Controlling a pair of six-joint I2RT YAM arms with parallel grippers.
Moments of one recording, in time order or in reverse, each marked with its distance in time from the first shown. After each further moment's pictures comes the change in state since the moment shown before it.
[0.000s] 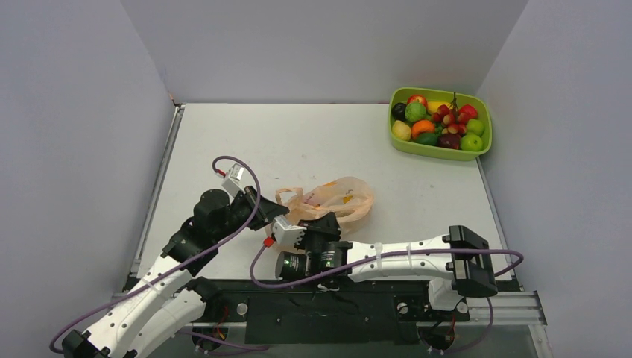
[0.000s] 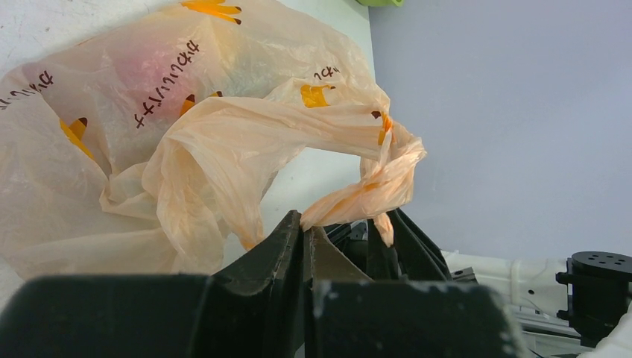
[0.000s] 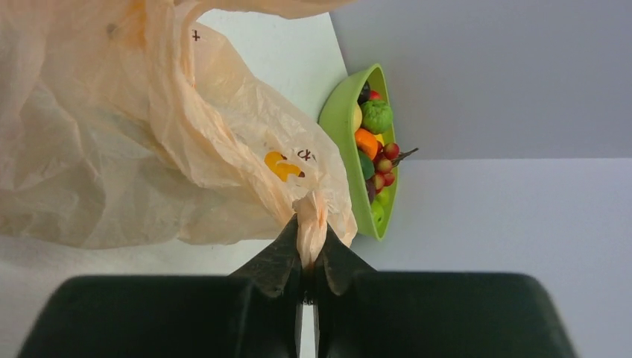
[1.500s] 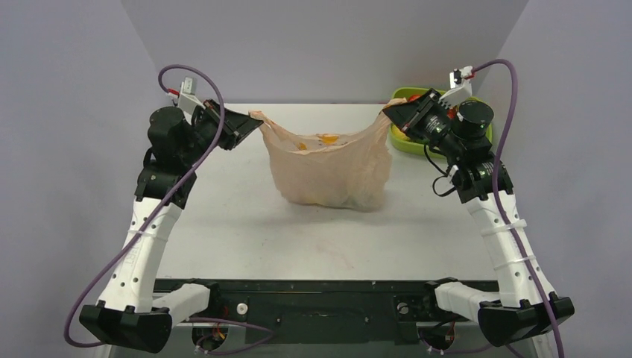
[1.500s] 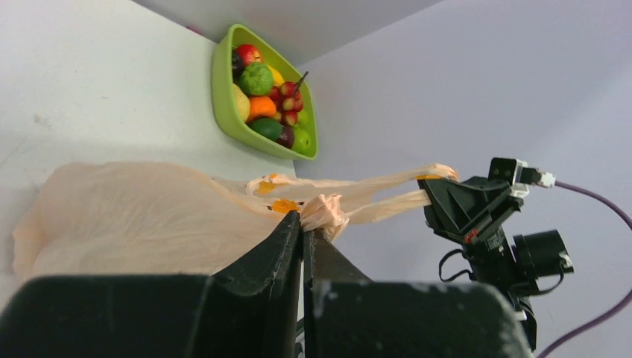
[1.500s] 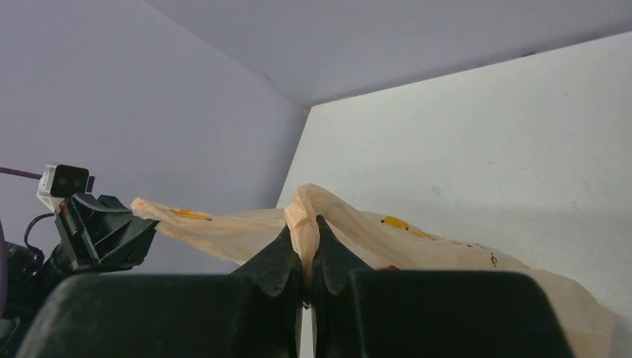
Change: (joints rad) left arm 0.386 0.417 0.680 -0.054 0.190 -0.018; right arm -1.258 -0.468 0.137 0.481 -1.567 0.855
